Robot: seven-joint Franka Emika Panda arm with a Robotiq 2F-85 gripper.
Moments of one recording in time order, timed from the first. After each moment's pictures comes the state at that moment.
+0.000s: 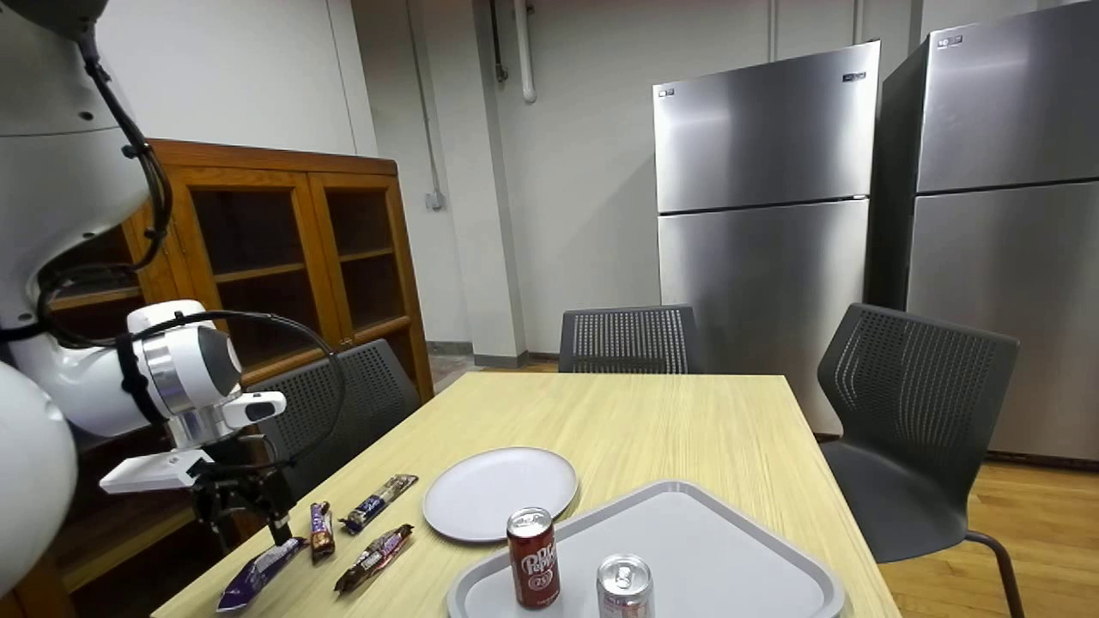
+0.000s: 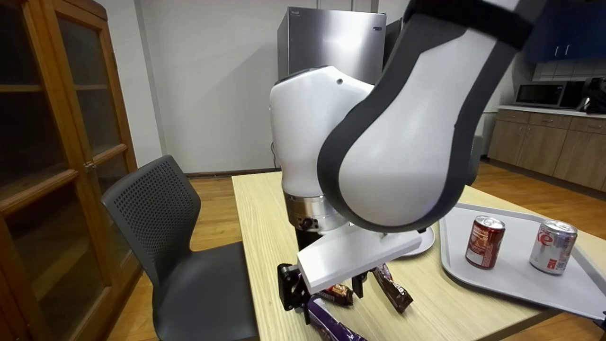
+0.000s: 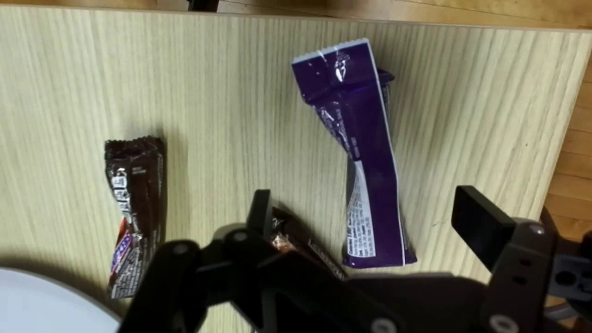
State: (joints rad) arm 0.55 0.35 0.07 -2.44 -0.34 2.68 0.80
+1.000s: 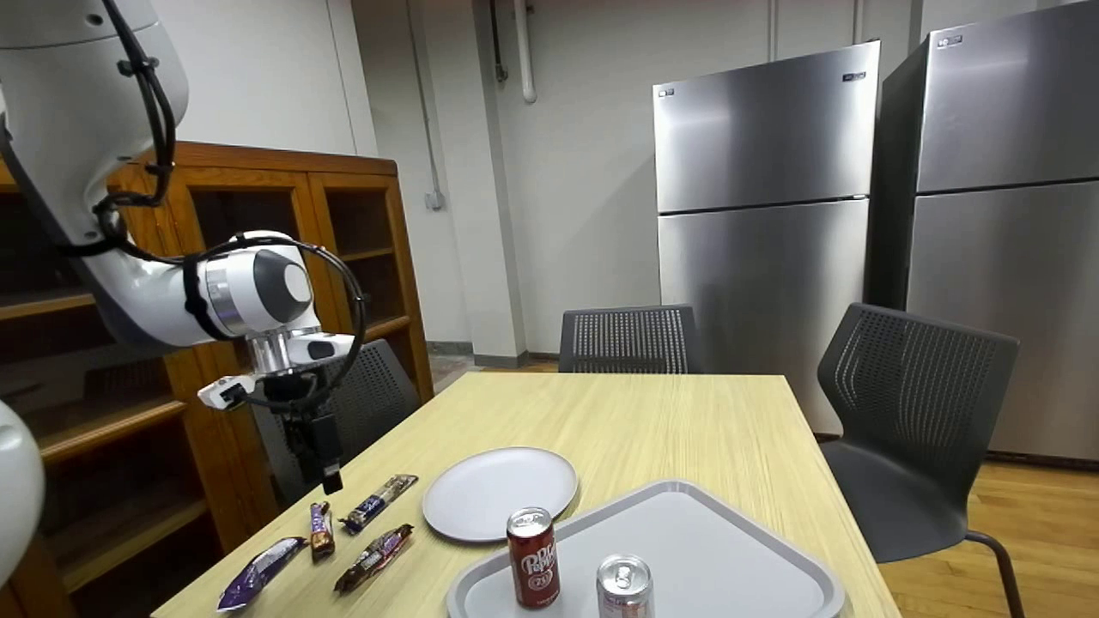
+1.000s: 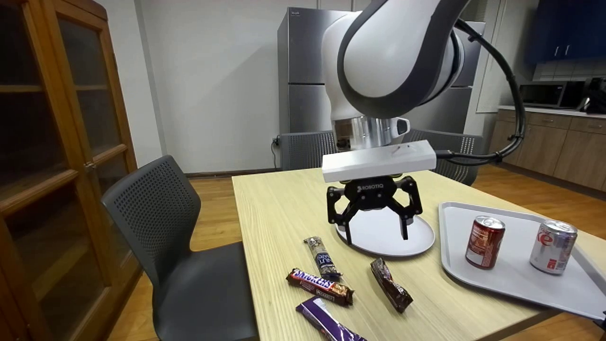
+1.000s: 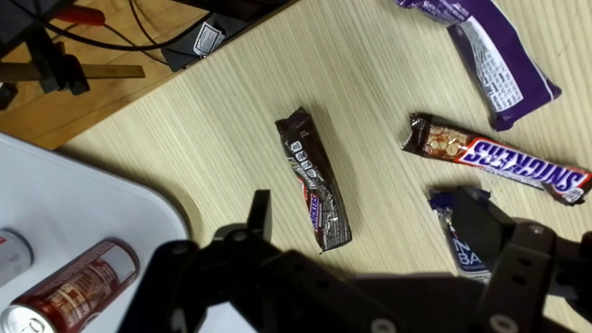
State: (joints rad) arm 0.34 0.17 0.07 -2.43 -0.18 2.40 0.96
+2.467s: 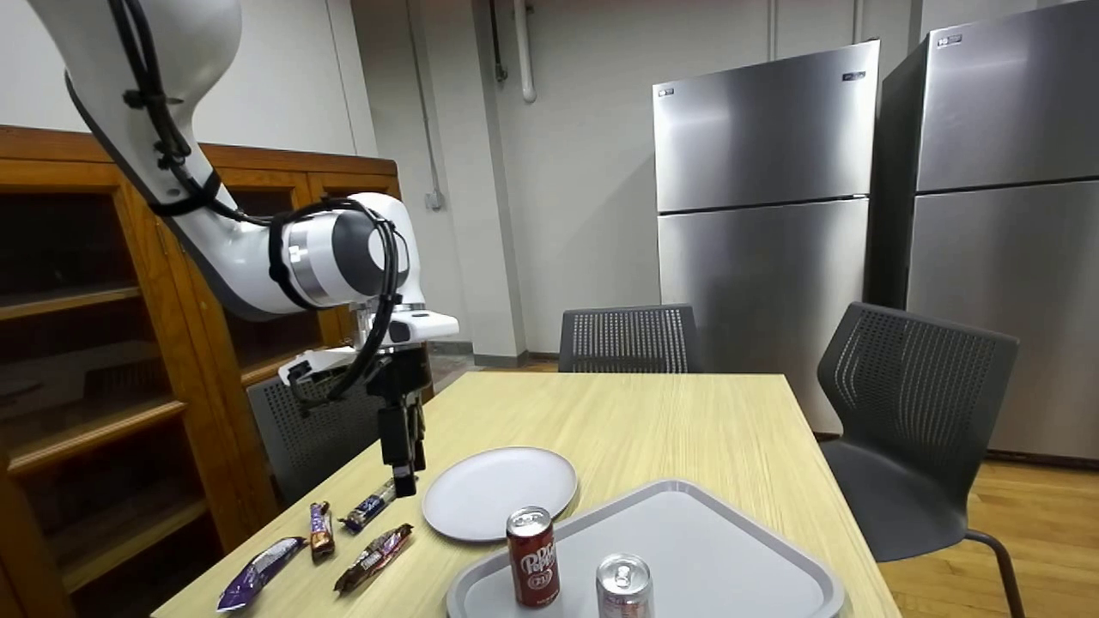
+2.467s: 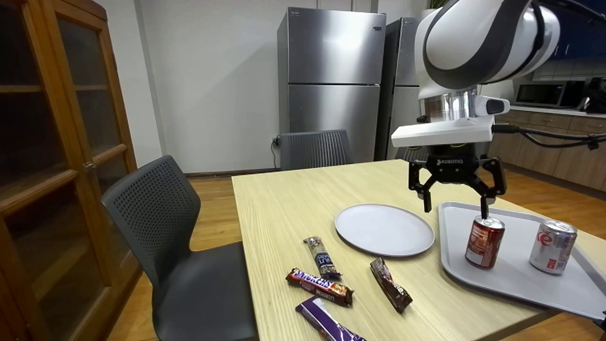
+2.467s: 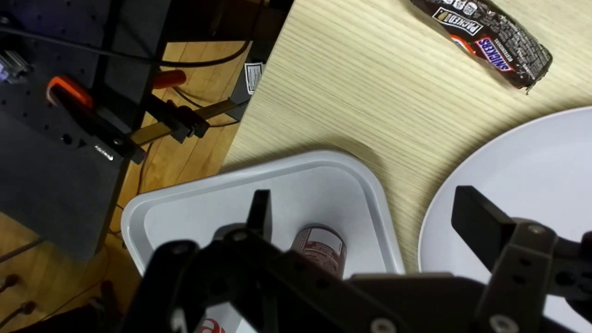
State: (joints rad) arm 0.07 0.01 -0.02 -2.54 -0.15 2.34 1.19
